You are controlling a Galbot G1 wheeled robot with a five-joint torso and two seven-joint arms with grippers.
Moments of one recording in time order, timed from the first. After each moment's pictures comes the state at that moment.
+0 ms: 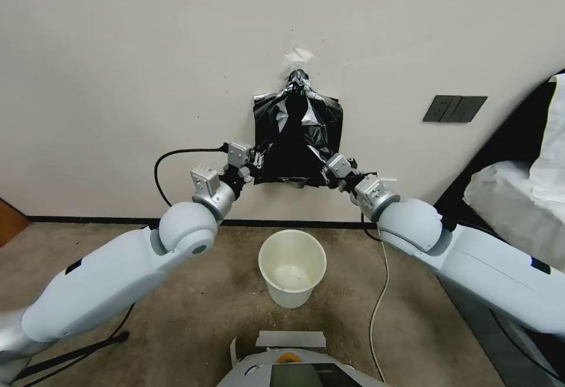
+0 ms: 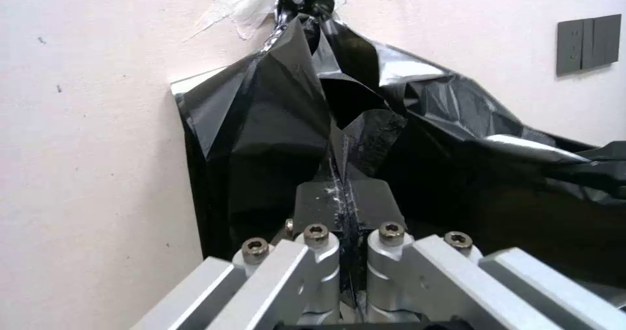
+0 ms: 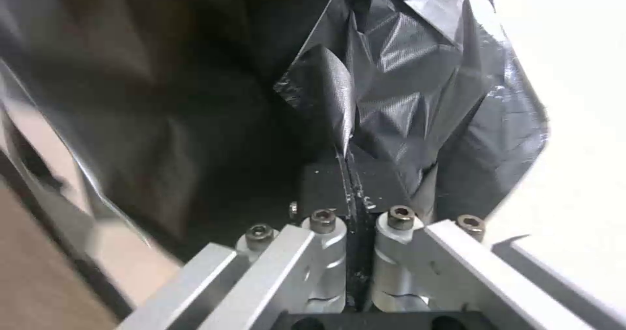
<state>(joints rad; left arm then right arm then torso) 0.47 -0.63 0.20 -2.23 -0.95 0.21 -0.49 -0.45 0.55 -0.22 2.28 0.67 -0.50 0.34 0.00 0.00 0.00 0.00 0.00</state>
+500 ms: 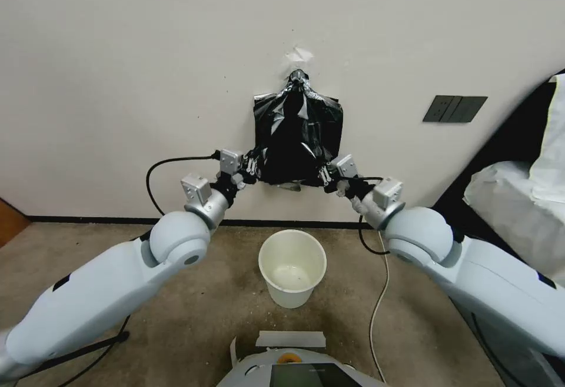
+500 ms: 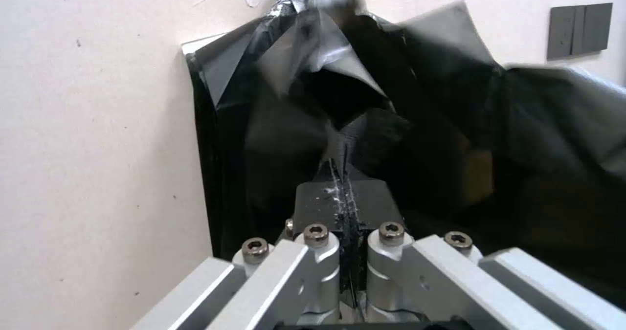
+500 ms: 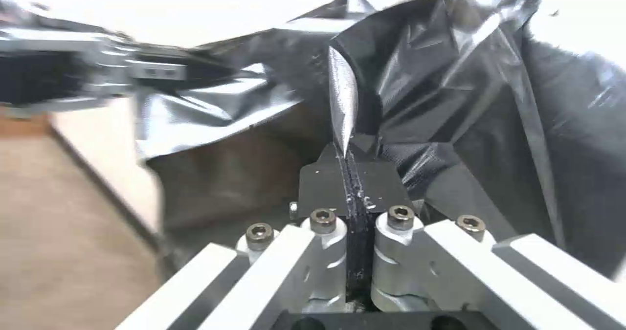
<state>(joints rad) 0.71 -0.59 0.05 -2.31 -0.92 0.20 -0.46 -0.88 0.61 0.07 2.39 0.76 -0.25 0.20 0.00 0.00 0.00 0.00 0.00</state>
